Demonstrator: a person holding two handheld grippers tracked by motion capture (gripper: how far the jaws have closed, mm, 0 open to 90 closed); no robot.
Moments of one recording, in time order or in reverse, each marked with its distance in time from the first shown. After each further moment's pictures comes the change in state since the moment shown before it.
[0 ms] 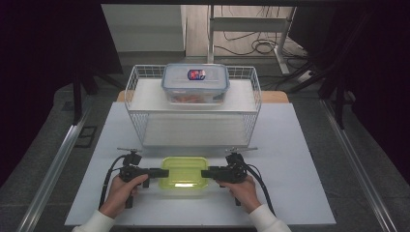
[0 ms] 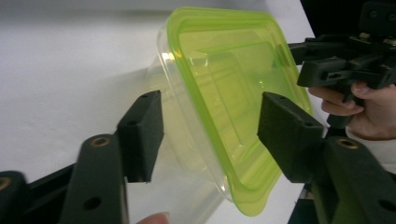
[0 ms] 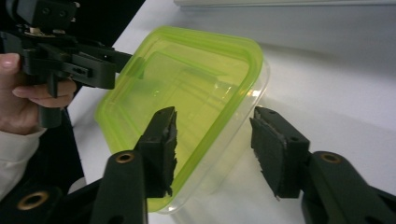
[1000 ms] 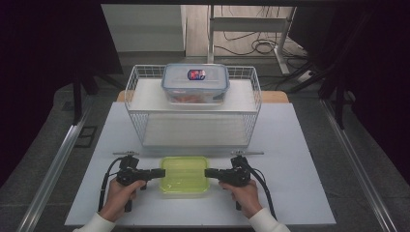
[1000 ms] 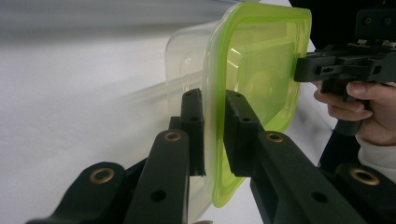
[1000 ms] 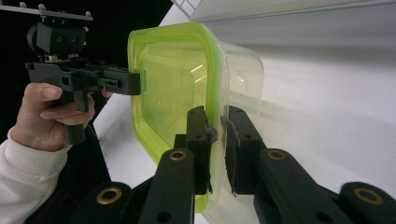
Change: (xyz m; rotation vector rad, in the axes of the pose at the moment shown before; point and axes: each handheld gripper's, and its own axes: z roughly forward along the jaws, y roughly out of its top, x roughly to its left) left arm -0.015 -0.011 -0.011 -0.086 0.044 0.074; right arm 0.006 -0.010 -0.014 -0.081 0.045 0.051
